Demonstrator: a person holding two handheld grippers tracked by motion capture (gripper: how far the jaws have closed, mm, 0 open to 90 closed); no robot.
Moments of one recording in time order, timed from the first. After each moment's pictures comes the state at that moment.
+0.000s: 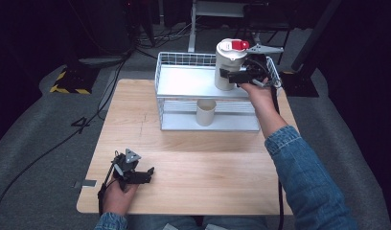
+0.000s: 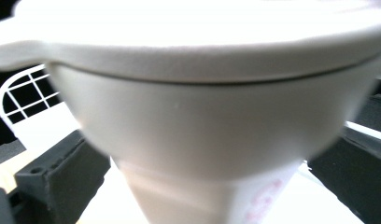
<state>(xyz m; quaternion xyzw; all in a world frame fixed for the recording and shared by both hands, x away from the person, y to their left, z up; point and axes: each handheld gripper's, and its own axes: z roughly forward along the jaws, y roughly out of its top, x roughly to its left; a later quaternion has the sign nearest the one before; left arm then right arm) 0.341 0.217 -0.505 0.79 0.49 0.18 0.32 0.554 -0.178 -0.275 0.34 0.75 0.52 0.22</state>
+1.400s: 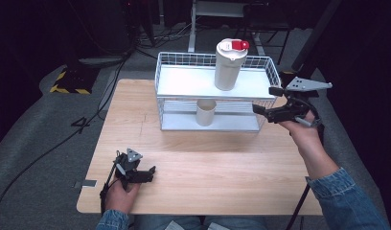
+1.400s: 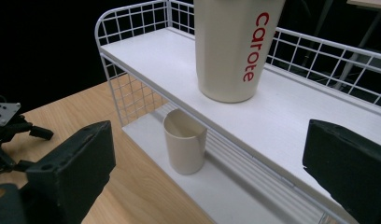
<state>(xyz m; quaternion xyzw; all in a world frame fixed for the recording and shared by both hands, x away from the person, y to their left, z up) 0.343 0.210 -0.505 0.78 0.50 0.18 0.32 0.441 -0.267 -0.286 0.29 0.78 0.52 0.20</state>
